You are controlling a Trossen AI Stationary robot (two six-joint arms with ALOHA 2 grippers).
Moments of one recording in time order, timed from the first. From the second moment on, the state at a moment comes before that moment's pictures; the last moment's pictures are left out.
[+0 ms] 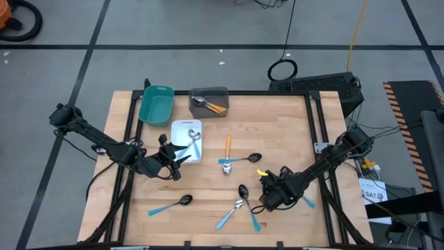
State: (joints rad) left arm -0.48 1.04 0.48 -0.01 -0.84 -0.29; right arm 0.57 1.76 0.84 -0.72 0.30 1.27
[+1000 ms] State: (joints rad) left arm -0.47 1.04 0.48 0.00 -0.84 -0.30; right arm 0.56 1.50 0.91 -0.58 0.58 0.90
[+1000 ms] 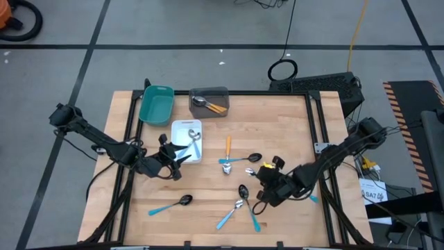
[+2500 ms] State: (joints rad) left arm -0.57 1.41 0.71 0.21 -0.77 0.28; right arm 0.26 1.77 0.91 0.53 0.12 0.33
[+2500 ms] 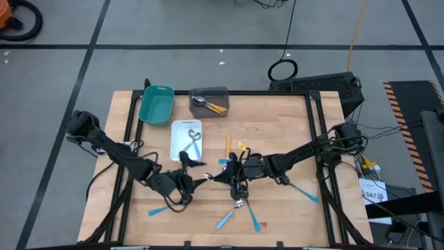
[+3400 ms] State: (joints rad) left arm -0.57 1.51 0.83 0.11 -0.76 0.39; right arm 0.25 1.78 0.91 0.53 0.05 0.38
